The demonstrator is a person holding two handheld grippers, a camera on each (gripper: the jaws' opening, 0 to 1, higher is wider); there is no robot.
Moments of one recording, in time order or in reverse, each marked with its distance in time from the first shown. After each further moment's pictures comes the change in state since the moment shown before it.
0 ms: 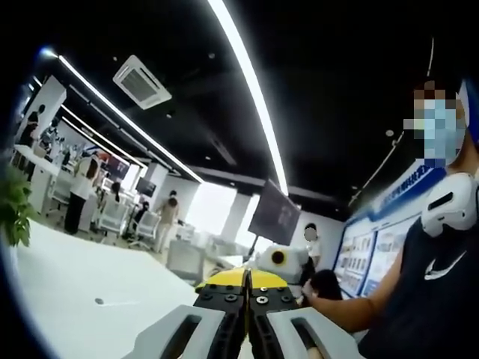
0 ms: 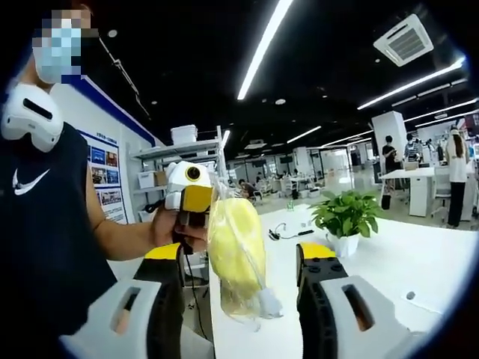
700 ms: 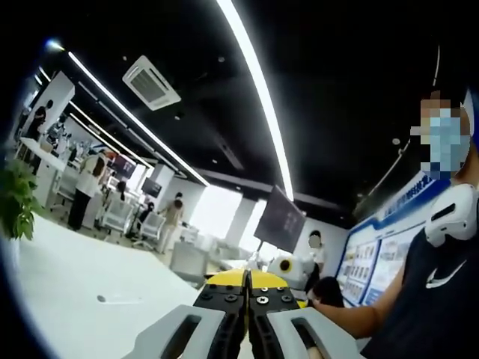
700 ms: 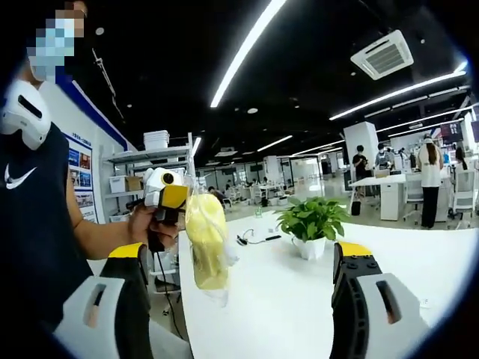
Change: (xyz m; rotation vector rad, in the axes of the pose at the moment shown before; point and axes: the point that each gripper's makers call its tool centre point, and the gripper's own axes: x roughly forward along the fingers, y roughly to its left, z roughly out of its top) left arm -0.005 0.015 0.007 -0.038 -0.031 0.035; right arm -0.042 -0.041 0.000 -0.023 -0.041 -0.207
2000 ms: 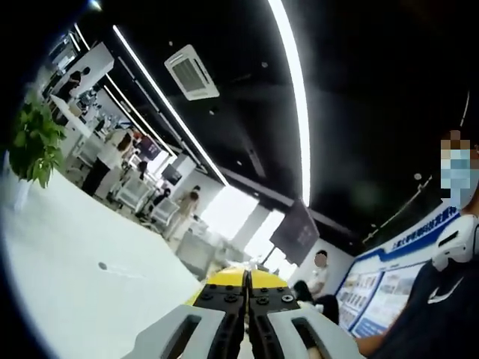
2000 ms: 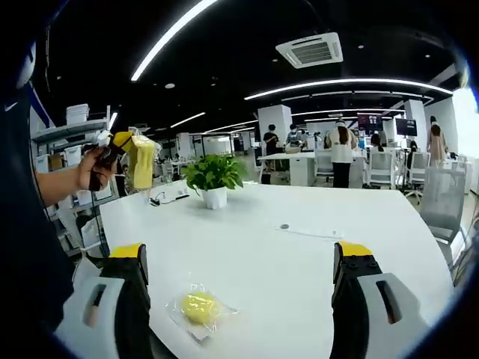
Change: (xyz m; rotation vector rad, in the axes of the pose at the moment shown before) left arm -0.020 0.053 -0.032 -0.214 -0.044 0.095; right arm -0.181 -0.081 -0.126 0.007 0.142 -0.544
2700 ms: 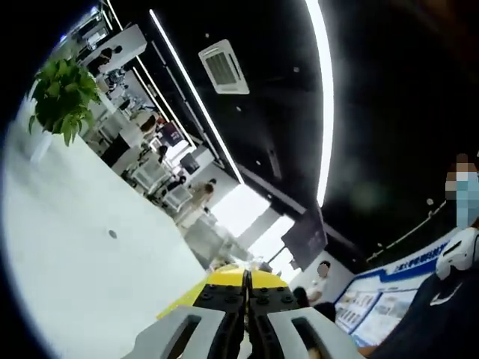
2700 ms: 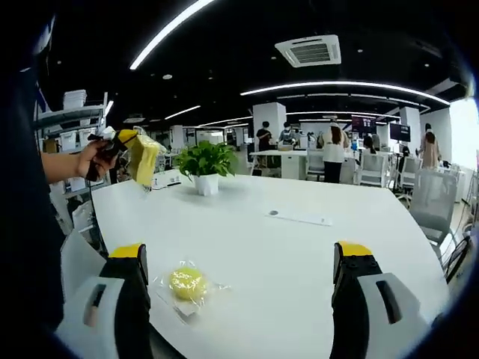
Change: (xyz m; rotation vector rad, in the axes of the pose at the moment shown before) left arm -0.022 0.048 -0.048 -0.160 0.008 0.089; right arm -0.021 -0.003 -0.052 -0.054 0.040 -0.046
